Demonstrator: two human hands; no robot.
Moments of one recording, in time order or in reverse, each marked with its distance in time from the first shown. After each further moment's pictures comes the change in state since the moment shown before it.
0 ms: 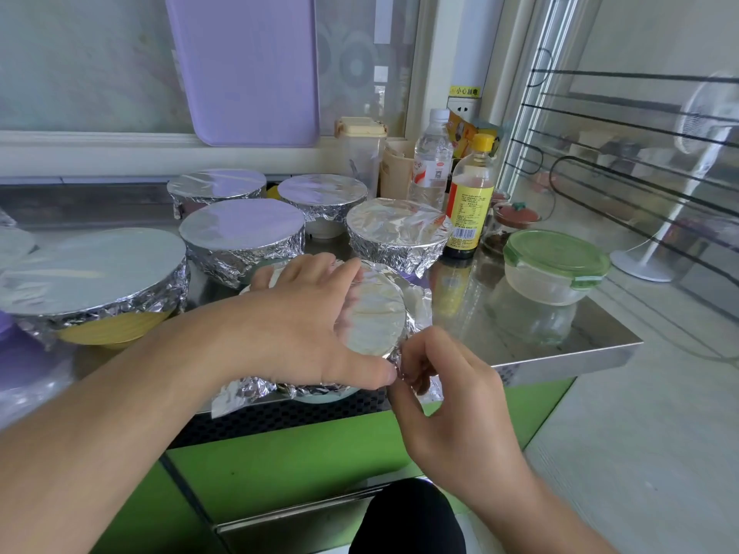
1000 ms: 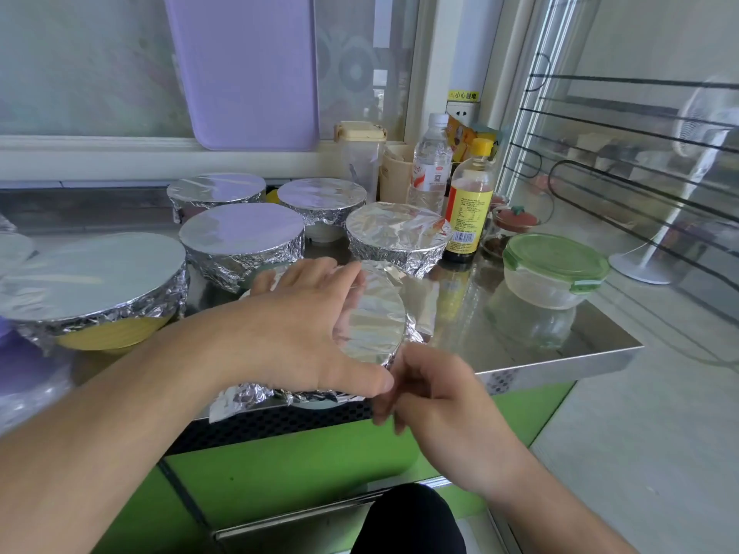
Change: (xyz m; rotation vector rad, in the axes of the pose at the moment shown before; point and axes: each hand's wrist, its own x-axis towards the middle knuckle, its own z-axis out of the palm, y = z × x) left_hand 0.002 -0.005 0.001 0.005 -0.013 0.016; right_hand 0.013 -0.008 -0.002 0.356 -0.304 0.422
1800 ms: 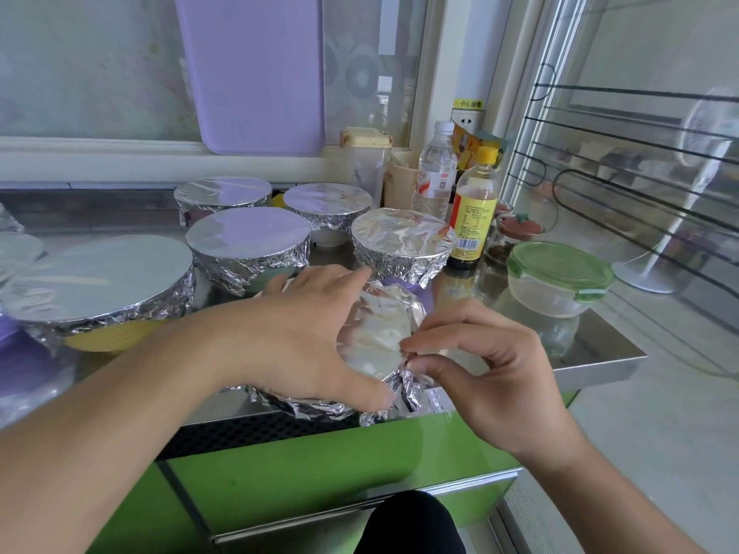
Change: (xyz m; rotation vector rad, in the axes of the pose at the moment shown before) left_hand -0.008 0.002 -0.010 -0.013 -0.053 -0.007; right_hand 0.019 0.002 -0.046 -0.209 0.138 -0.538
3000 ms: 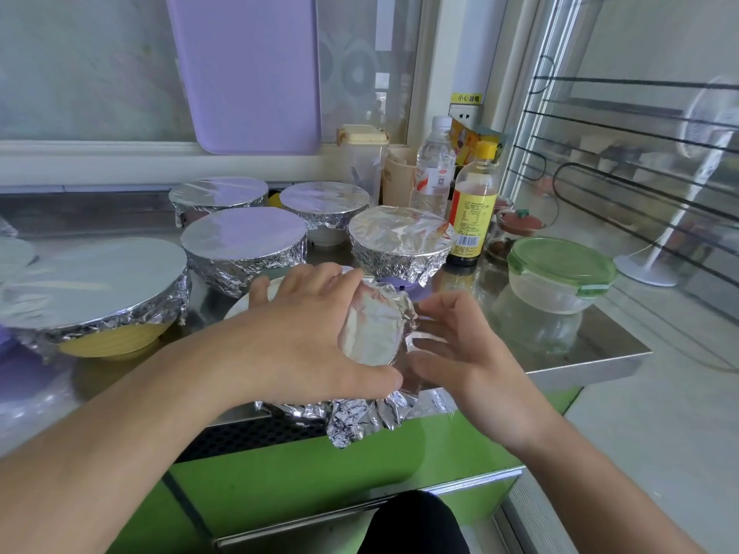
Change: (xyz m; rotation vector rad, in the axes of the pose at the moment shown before) left_hand 0.012 -0.005 0.017 0.024 0.132 -0.010; right_hand 0.005 0.015 0.012 0.319 -0.103 0.576
